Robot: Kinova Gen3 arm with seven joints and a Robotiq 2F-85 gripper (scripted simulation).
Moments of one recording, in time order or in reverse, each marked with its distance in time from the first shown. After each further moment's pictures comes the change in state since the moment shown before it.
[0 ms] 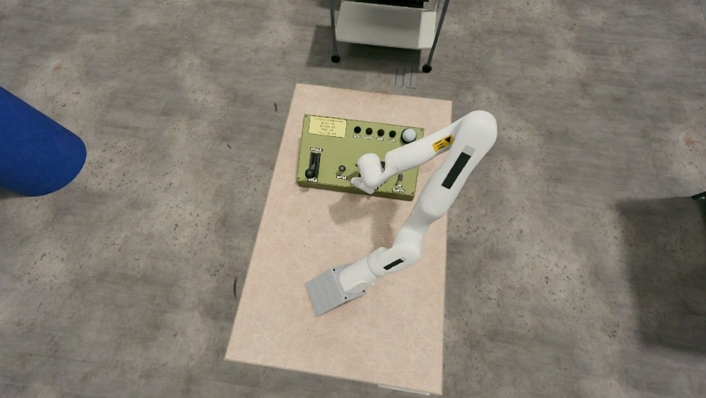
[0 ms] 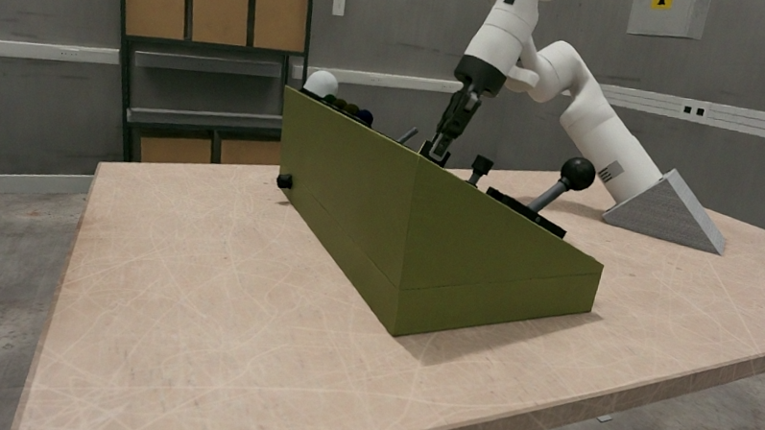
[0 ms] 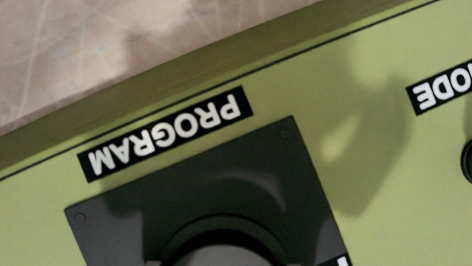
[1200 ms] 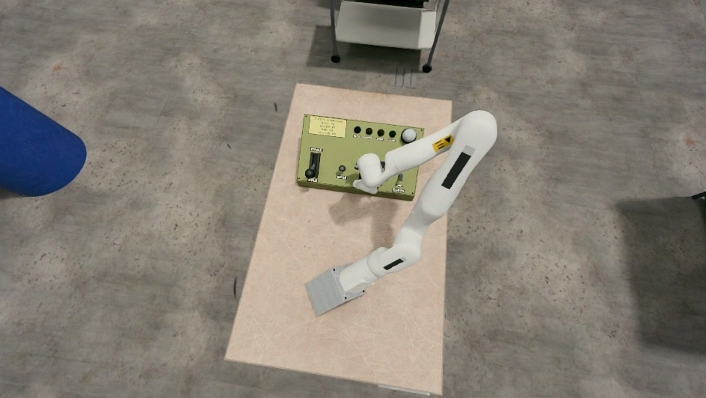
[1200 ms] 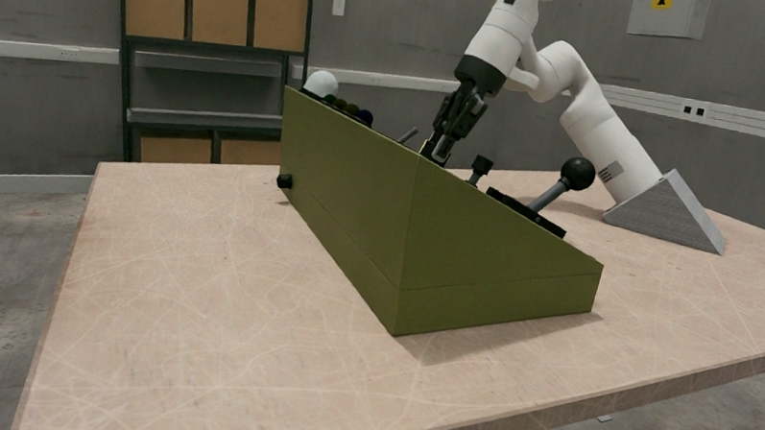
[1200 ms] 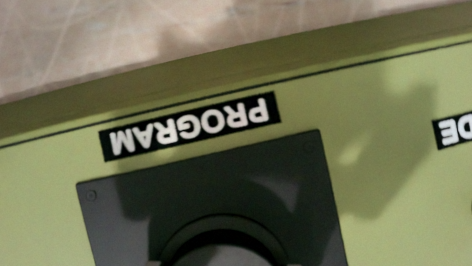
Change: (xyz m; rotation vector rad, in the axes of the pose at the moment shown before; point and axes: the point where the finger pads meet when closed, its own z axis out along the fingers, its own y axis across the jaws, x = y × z) arm 0.000 0.000 0.000 0.000 -0.001 -0.174
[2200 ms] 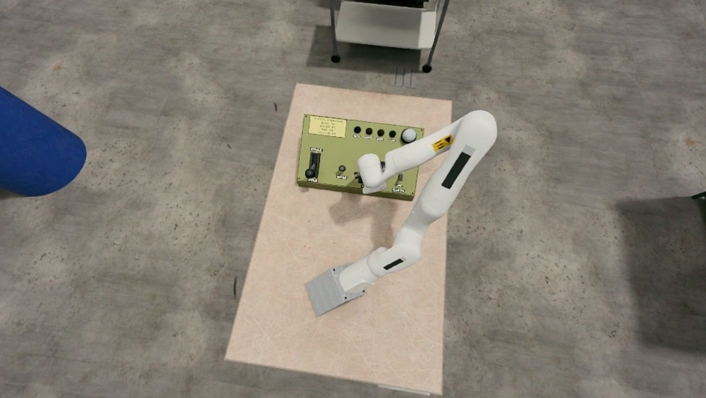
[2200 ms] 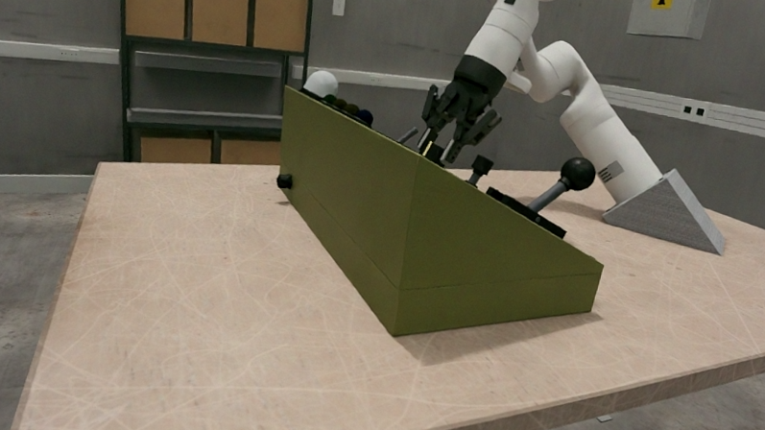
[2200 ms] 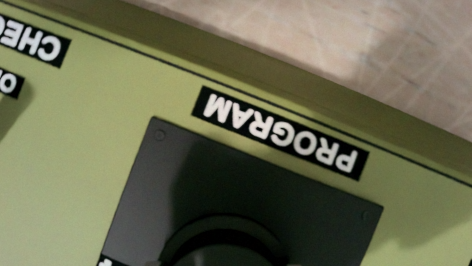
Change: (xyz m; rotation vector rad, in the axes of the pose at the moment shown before) arm 0.000 0.000 0.000 0.000 -0.003 -0.599
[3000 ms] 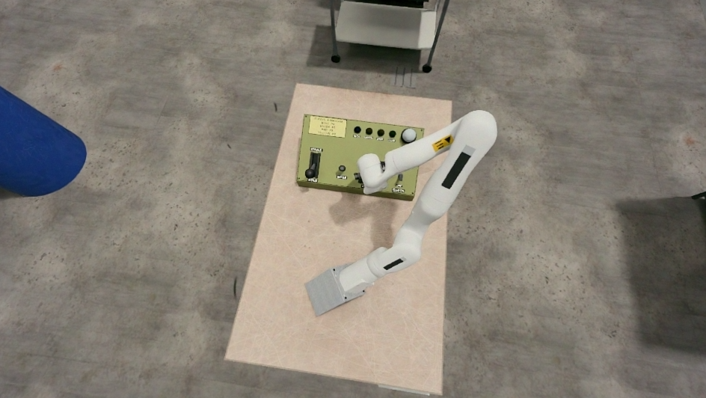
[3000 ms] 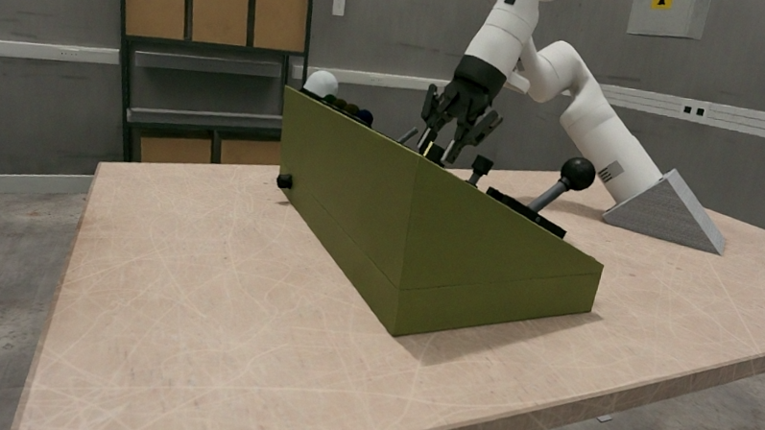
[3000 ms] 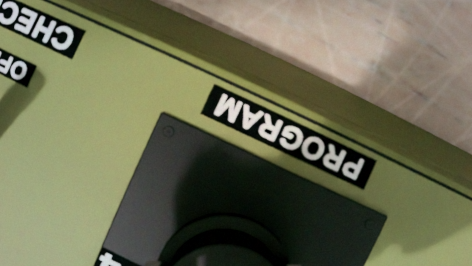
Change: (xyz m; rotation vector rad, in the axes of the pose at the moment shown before) arm 0.000 0.000 0.000 0.000 0.000 -0.055
